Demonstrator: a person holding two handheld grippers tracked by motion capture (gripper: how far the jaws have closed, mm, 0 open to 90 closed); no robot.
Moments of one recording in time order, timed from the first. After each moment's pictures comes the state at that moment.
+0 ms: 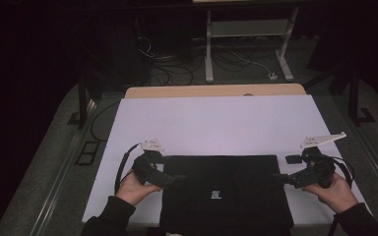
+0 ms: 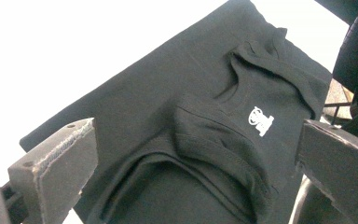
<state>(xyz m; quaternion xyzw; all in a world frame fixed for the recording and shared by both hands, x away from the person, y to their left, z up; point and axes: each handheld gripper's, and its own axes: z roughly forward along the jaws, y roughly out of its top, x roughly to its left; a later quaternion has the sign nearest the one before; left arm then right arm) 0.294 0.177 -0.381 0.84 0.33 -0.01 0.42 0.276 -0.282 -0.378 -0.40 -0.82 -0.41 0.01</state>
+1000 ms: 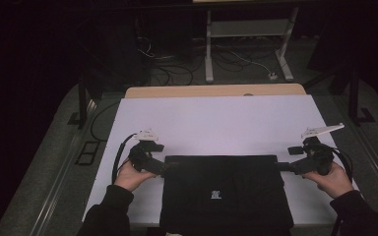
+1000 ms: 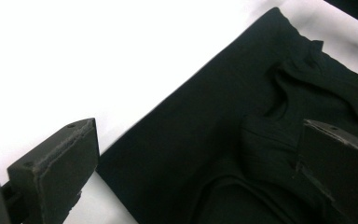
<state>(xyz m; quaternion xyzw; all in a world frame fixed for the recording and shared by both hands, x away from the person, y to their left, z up) 0.332 0.194 -0.395 0.84 0.33 0.02 0.43 0.312 -0.300 -0.393 -0.42 -0.81 -0.40 0.00</state>
